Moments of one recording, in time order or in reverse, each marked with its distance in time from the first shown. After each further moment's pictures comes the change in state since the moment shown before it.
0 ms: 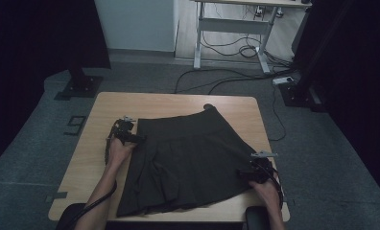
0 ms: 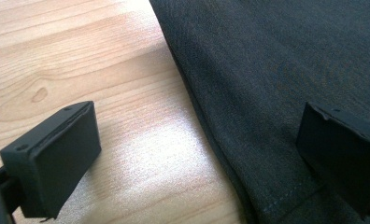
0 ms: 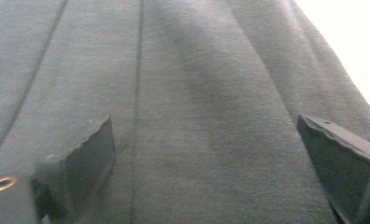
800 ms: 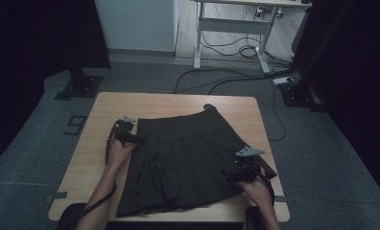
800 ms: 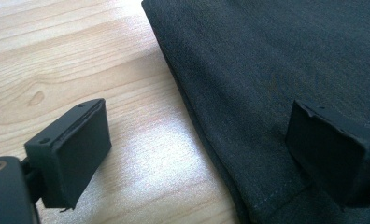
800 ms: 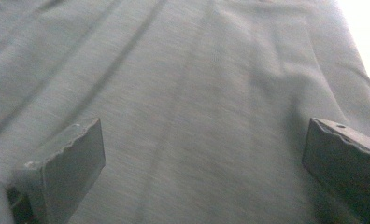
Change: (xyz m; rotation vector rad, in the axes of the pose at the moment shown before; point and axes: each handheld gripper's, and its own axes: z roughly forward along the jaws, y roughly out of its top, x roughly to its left) left arm -0.002 -0.002 -0.002 -0.018 -0.010 0.011; right arm 0.061 0.037 -0.022 -0.058 0.119 -0.169
